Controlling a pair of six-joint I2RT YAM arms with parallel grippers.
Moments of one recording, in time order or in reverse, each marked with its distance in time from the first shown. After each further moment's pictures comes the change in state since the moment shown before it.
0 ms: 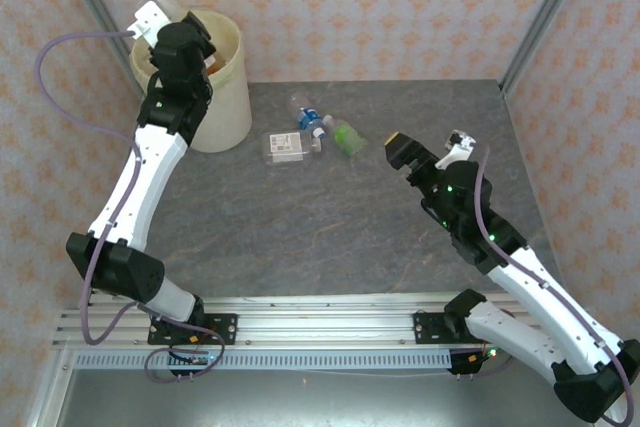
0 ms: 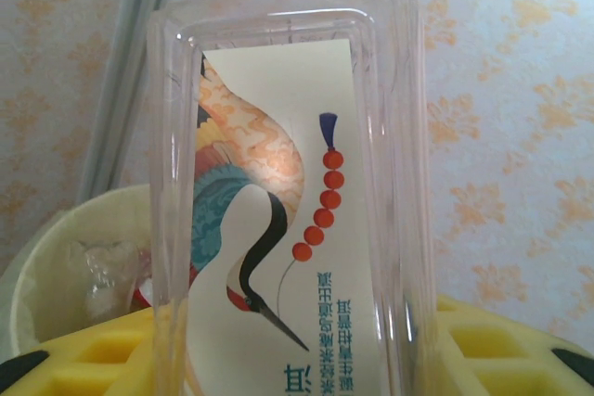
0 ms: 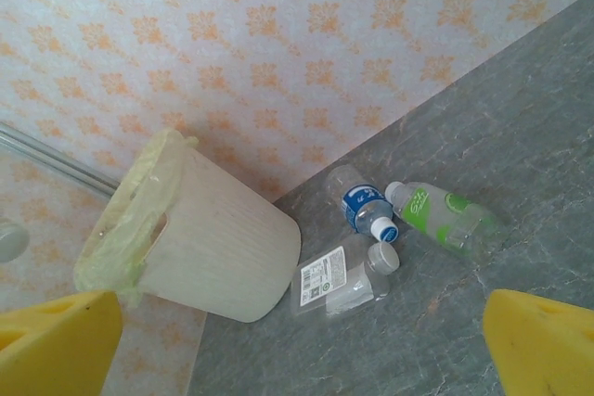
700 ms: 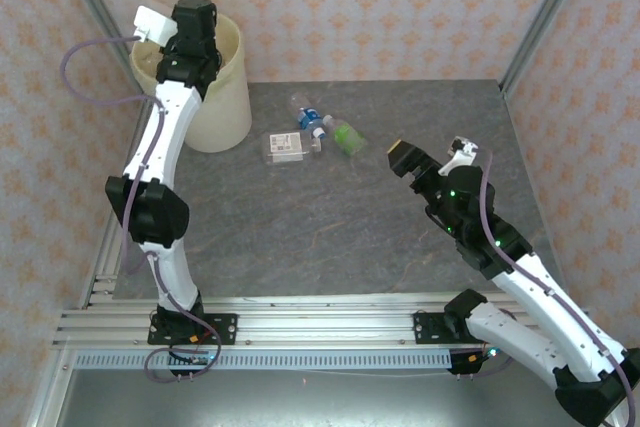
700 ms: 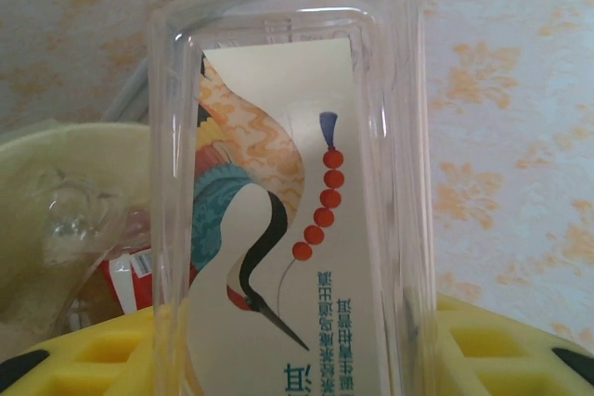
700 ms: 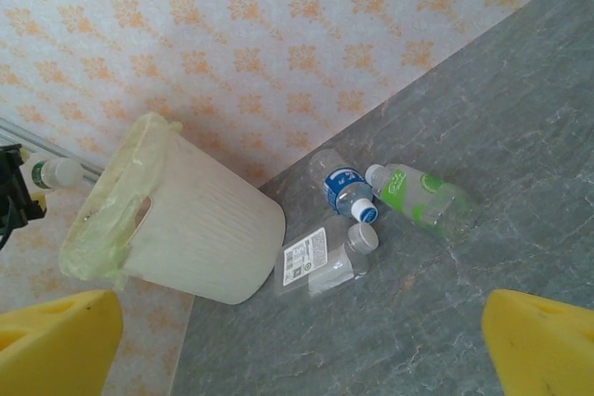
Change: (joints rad) left arm 0.075 0.414 0.431 -0.280 -0.141 -0.546; right arm -0.003 -0.034 -0.006 -0.090 -0.011 0.000
